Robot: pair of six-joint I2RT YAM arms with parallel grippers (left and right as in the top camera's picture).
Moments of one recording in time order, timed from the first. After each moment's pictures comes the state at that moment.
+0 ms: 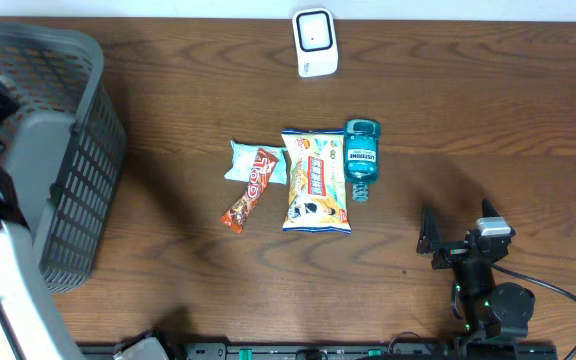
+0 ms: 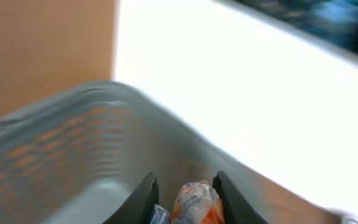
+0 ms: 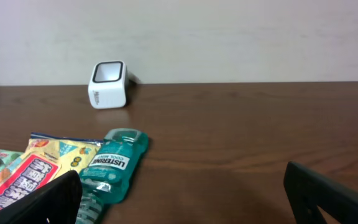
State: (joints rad) left arm 0.51 1.22 1.40 -0.47 0.21 -0.26; right arm -0.05 0.01 0.01 -0.06 -0.16 0.04
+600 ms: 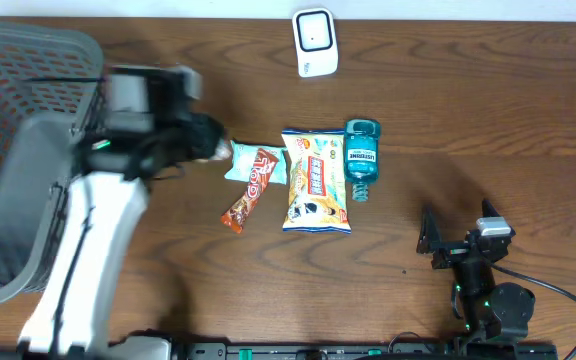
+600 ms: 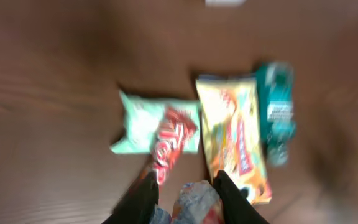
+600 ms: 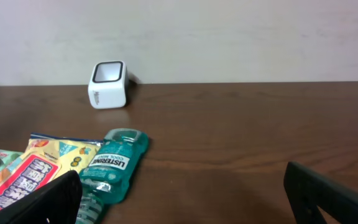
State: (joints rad) left arm -0.15 1.46 1.25 -0.79 0.33 -0.25; right arm -0.05 0.01 0.01 -0.06 -0.16 0.04
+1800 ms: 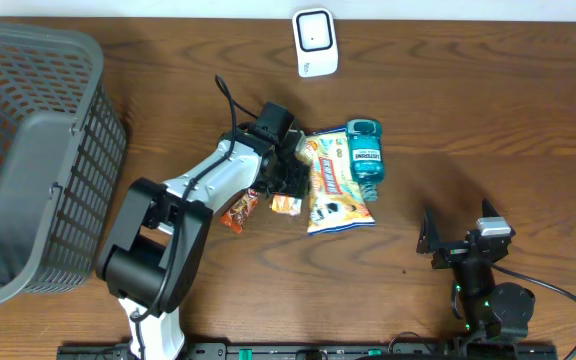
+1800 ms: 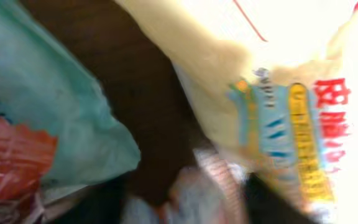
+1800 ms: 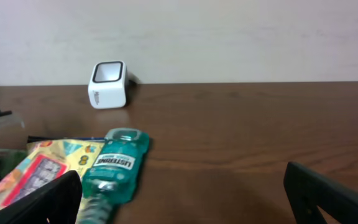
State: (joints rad) left arm -0.47 1.96 1.22 -0.57 0.32 -0.24; right arm -0.05 0.01 0.01 -0.06 -0.16 0.04
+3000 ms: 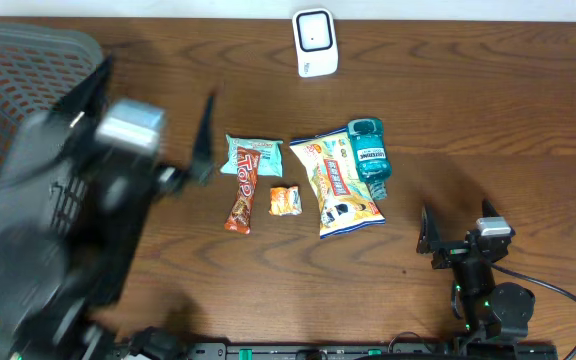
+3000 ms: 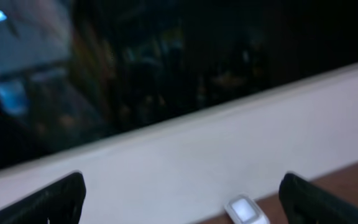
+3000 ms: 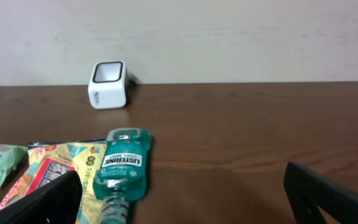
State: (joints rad) left arm -0.47 0.78 1.26 -0.31 -0.20 0.26; right arm -0.05 0.01 0.01 -0.06 -0.16 0.04
